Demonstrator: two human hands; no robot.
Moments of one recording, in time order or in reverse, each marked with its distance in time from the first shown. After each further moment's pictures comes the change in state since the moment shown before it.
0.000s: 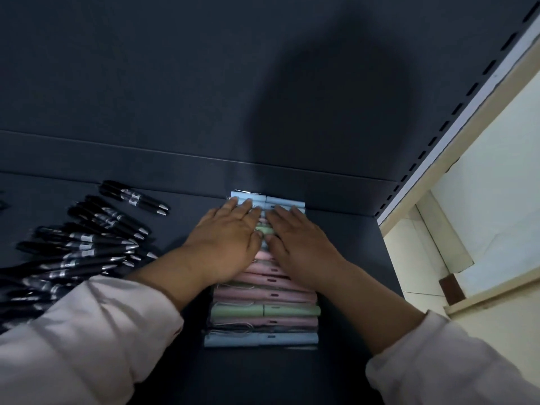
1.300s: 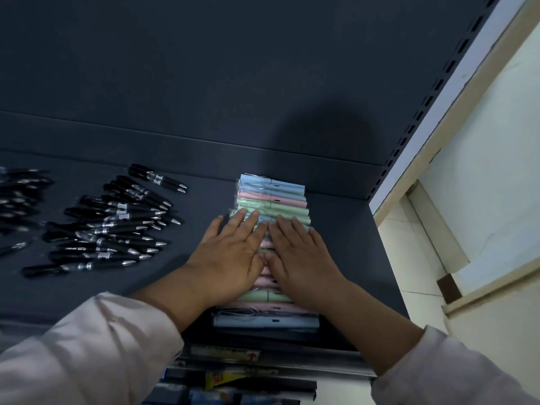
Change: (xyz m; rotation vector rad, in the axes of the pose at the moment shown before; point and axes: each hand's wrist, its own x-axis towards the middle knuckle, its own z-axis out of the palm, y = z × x) left_hand -0.087 0.018 0.027 0.101 0.047 0.082; right_hand -0.077 -0.026 0.037 -0.157 0.067 -0.052
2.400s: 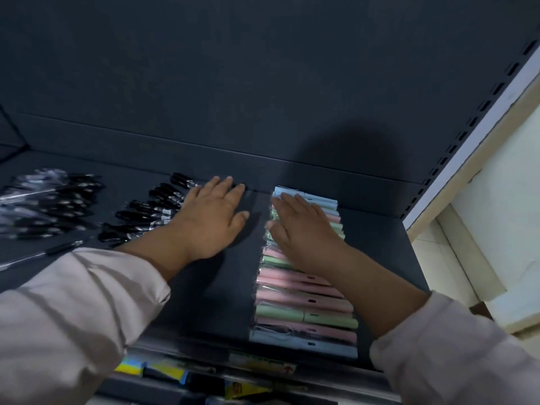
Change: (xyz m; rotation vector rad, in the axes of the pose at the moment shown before) left_hand -0.004 -0.083 -0.051 -0.014 0.118 -0.226; right_hand 0.055 -0.046 -0.047 0.085 0.019 -0.042
